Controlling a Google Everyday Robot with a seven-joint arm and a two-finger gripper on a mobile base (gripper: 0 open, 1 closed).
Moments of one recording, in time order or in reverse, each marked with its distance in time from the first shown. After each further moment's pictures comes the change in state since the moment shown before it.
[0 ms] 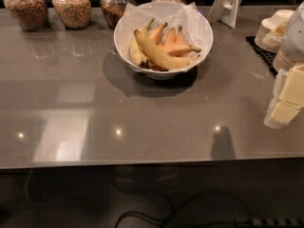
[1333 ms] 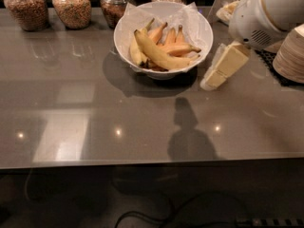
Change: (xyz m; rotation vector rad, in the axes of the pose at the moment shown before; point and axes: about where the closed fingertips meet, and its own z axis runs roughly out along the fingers) arm -0.099 -0.073 0.037 0.160 -0.355 -0.021
